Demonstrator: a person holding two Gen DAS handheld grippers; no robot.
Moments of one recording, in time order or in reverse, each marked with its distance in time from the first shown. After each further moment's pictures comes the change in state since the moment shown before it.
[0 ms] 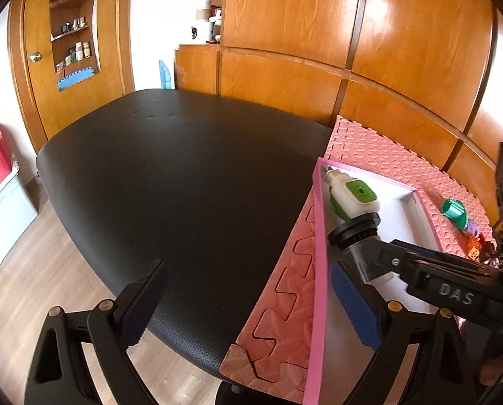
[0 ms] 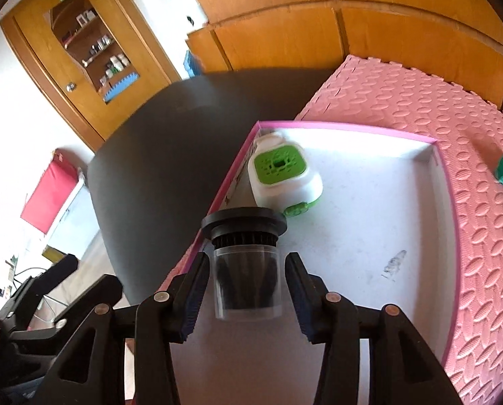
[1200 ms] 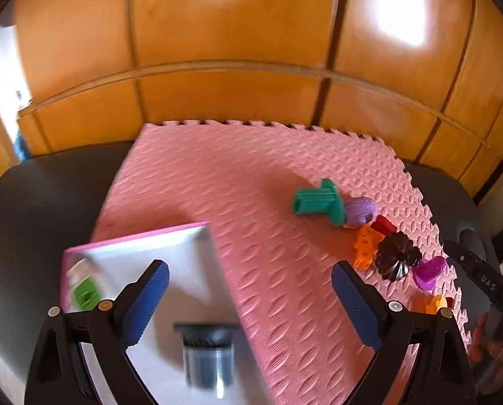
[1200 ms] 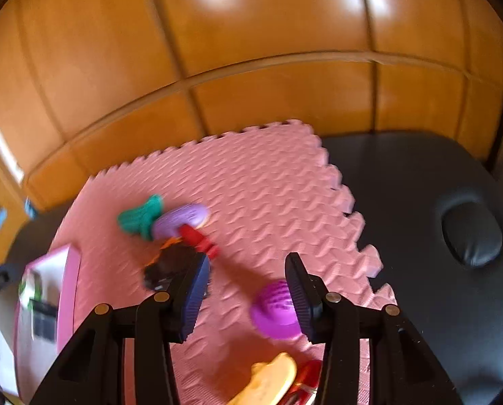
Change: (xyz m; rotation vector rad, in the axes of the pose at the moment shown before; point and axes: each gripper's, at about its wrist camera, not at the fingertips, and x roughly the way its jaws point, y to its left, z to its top) left arm 0.049 -0.267 0.064 0.422 0.132 -0.312; right arm -0.213 -0.287 -0.084 0.515 -0.333 -0.528
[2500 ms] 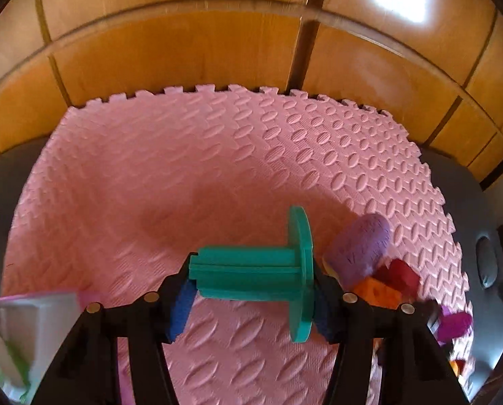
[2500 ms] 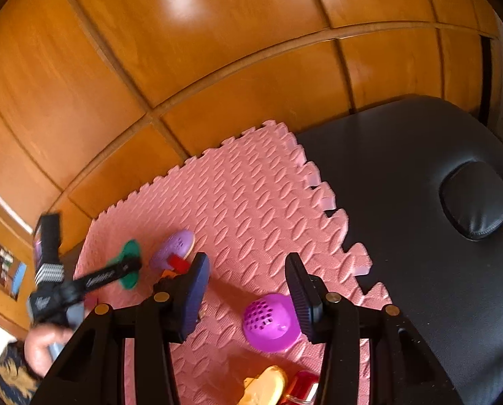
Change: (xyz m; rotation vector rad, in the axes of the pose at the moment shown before) left arm 0.118 -0.051 0.037 0.004 0.114 -0.046; right arm -0.006 -0.041 0.018 0.204 -0.023 0.063
